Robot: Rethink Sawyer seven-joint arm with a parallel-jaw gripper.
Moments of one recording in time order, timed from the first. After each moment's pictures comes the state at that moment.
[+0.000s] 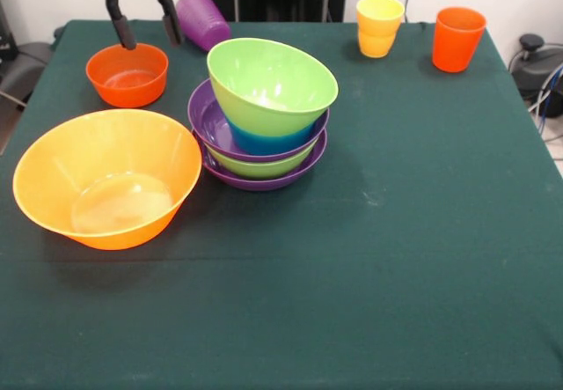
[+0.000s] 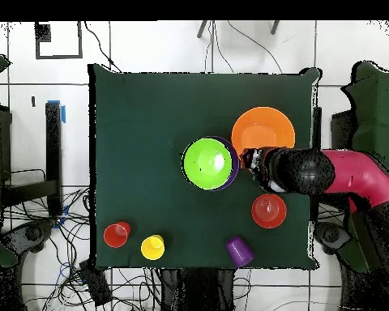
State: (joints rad) arm -1.08 -0.70 0.85 1.74 -0.58 0.82 1.92
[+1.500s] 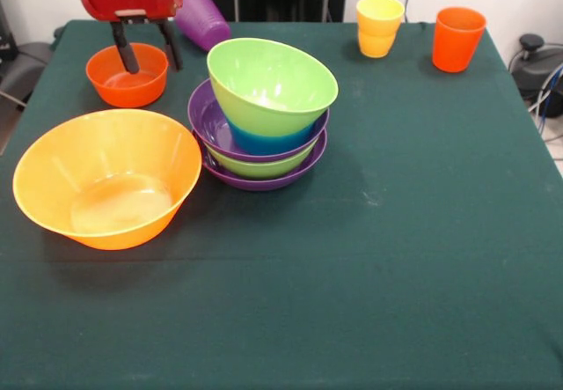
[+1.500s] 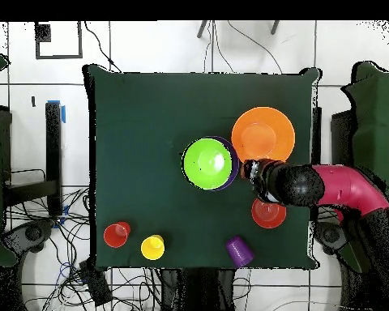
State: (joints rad) arm -1.08 -0.64 0.78 1.78 -0.65 0.70 1.92
